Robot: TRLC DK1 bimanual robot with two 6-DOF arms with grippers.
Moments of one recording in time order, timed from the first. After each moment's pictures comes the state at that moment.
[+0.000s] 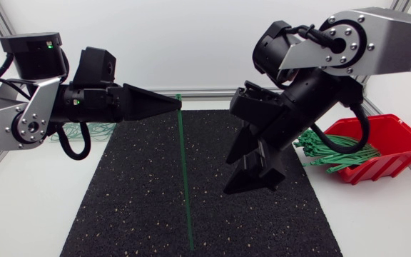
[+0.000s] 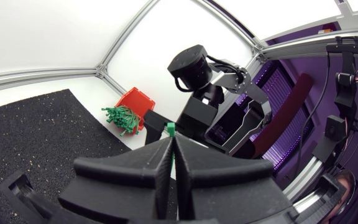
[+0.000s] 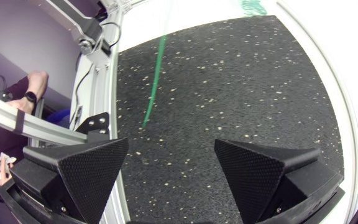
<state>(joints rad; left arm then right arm) -0.28 1.43 0.87 0.35 1.26 -0.47 0.57 1.56 1.32 -1.13 -0.57 -0.68</state>
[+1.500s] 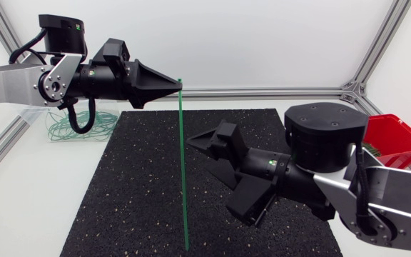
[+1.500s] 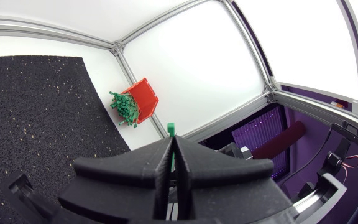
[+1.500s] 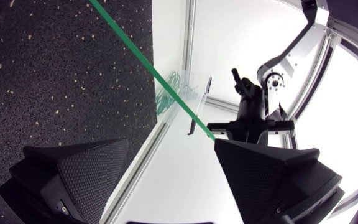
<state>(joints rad) -0.22 1.65 1.14 0.09 1.32 -0.65 0.80 1.24 0.55 0.35 -0.16 -1.86</state>
